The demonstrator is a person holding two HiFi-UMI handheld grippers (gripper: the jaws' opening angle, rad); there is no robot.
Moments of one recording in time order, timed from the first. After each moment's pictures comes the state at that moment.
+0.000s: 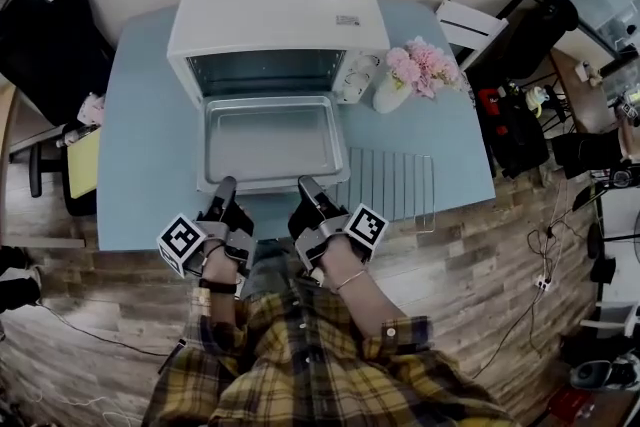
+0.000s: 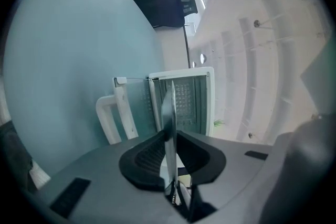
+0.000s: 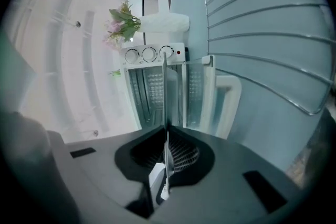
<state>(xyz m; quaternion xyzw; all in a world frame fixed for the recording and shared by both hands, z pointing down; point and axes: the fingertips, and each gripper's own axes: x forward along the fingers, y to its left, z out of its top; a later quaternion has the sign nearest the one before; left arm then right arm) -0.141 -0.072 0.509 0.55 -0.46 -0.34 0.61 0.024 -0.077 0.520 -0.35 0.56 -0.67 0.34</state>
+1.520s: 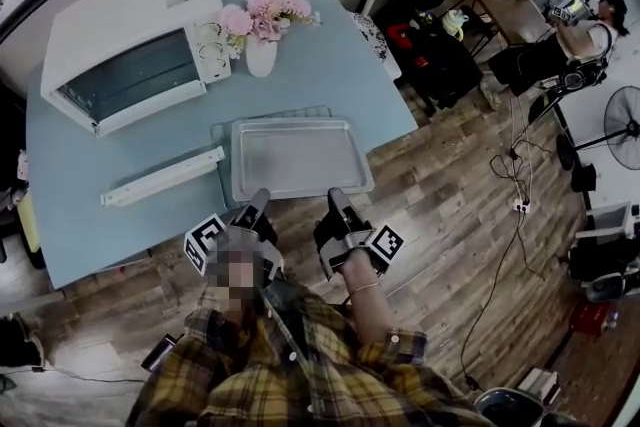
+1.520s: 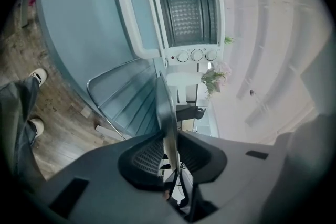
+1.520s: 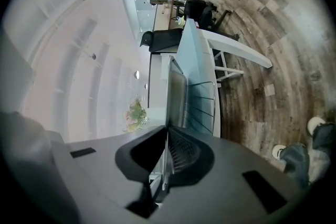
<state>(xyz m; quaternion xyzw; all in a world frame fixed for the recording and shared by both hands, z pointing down) 0.164 0.024 0.562 0.63 -0.31 -0.15 0.70 0.325 0.070 0.563 -0.50 0.50 -0.56 0.44</state>
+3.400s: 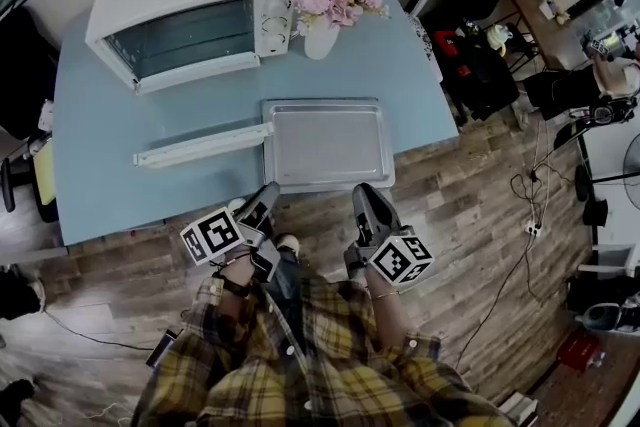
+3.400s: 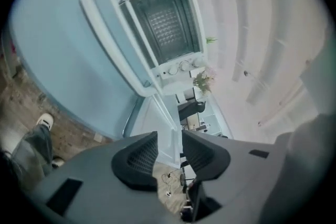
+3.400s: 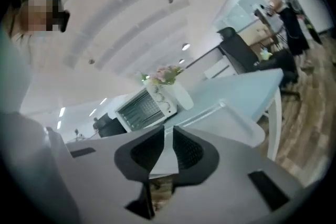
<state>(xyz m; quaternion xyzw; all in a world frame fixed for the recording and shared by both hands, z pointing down) 0.084 0.034 0.549 0.71 -0.34 -0.09 0.62 0.265 0.072 0.509 -0.58 0.75 -0.30 0.10</state>
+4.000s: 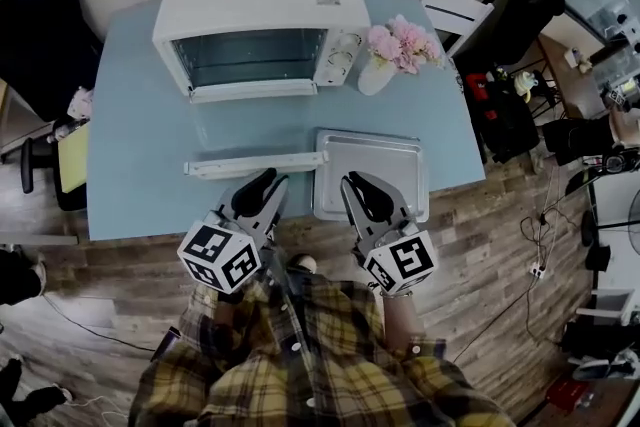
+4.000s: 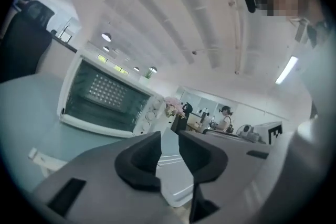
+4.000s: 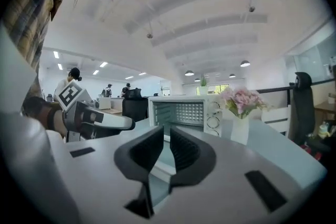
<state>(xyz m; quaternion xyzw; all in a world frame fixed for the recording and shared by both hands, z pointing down) -0.005 -0.022 0.406 0.89 -0.39 -0.02 0.25 0.106 -0.010 0.391 -0.46 0.88 -0.05 -0.05</state>
